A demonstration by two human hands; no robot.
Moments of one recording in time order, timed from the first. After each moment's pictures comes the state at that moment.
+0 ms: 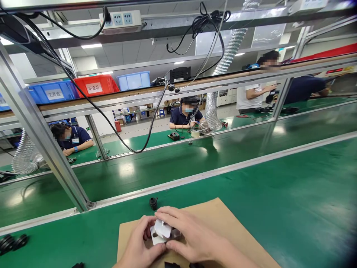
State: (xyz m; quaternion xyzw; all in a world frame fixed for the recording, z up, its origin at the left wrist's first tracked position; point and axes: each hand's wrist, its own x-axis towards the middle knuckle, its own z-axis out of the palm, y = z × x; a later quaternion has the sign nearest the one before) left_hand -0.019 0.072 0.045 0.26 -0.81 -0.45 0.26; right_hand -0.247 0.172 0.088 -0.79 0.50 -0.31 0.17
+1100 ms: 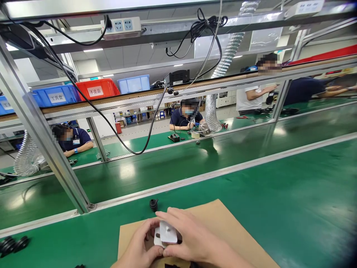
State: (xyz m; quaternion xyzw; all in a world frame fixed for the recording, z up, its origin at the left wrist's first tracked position) left_hand -0.016 0.068 0.054 0.21 -0.79 -0.52 0.23; right_hand -0.245 0.172 0.084 -0.73 0.59 -0.27 0.21
